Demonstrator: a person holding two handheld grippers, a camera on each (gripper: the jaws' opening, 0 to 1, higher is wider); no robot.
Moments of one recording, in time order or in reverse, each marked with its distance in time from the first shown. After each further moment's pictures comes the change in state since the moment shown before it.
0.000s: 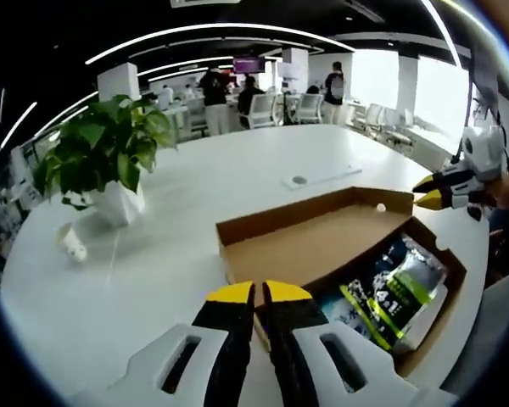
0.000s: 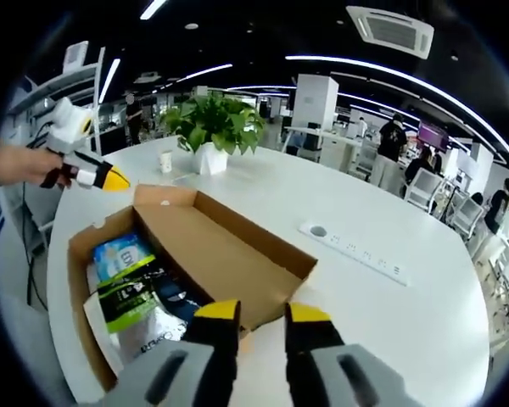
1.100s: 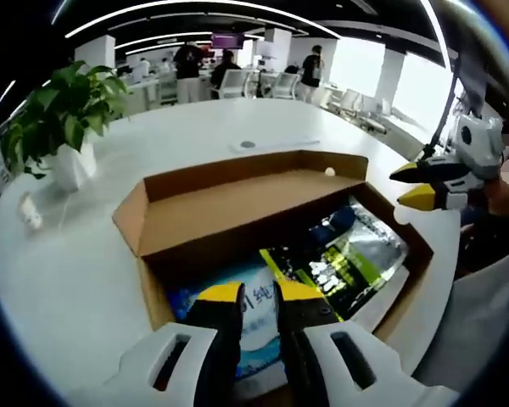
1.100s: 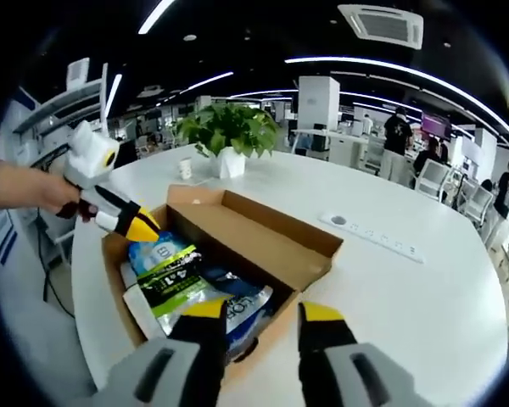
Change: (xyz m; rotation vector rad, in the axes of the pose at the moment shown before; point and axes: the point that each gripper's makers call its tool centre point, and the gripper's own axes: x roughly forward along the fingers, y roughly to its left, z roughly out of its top) left arm 0.023 -0.073 -0.054 -0.058 0.132 -0.176; right arm -0.030 0.042 -0.026 0.068 -0.031 0.074
